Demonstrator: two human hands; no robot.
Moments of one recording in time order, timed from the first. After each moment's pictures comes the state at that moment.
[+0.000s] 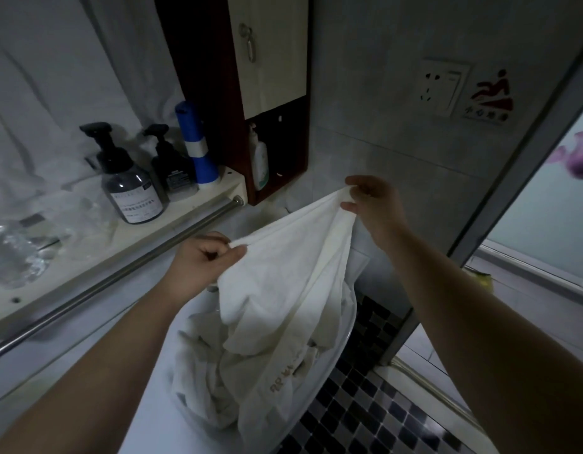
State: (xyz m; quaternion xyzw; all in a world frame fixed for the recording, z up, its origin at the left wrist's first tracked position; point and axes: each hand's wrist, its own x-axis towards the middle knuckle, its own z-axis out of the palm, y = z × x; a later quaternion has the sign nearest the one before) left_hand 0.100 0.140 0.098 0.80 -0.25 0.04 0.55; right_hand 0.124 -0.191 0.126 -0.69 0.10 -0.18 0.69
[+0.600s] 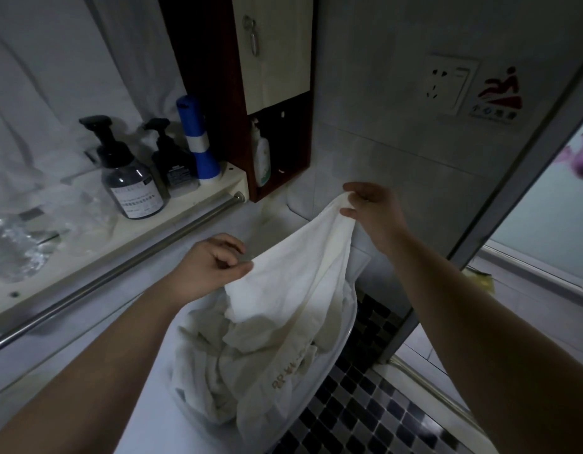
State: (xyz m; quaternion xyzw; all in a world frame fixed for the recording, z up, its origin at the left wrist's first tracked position) left_hand 0.105 0.142 0.085 0.84 -0.28 0.00 0.47; right_hand 0.123 -0.192 0.114 -0.71 0.08 -0.14 0.69
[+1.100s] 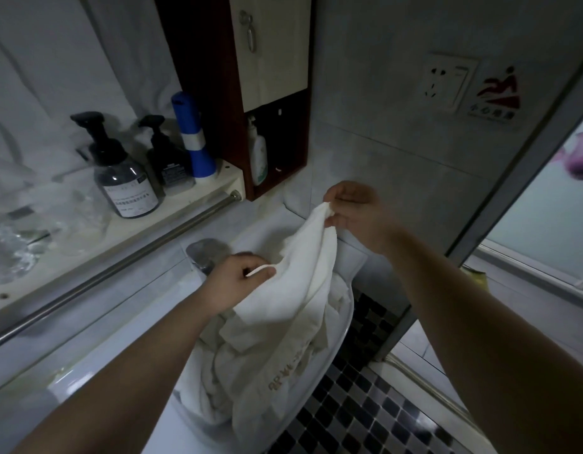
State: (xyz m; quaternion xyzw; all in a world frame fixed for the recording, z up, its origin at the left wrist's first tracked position) left_hand 0.102 0.100 0.046 0.85 -0.26 -0.02 0.45; right_hand 0.106 -0.173 0.135 -0.66 -0.07 -0.01 0.75
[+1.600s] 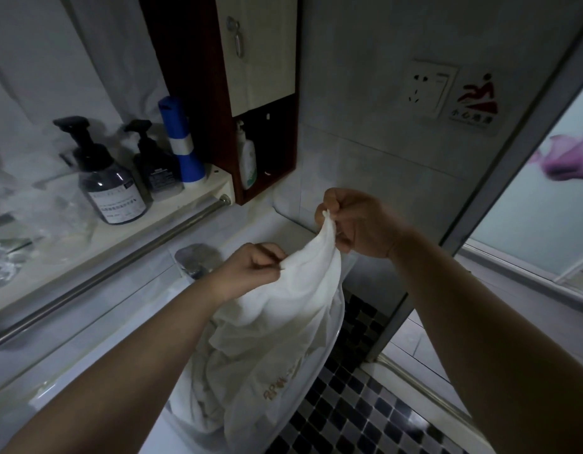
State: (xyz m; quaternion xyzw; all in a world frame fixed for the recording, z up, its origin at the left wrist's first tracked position) left_hand 0.096 0.066 0.094 0.75 -0.31 -0.17 0.56; right_hand 0.086 -0.189 0.154 -0.54 -0.16 0.21 0.80
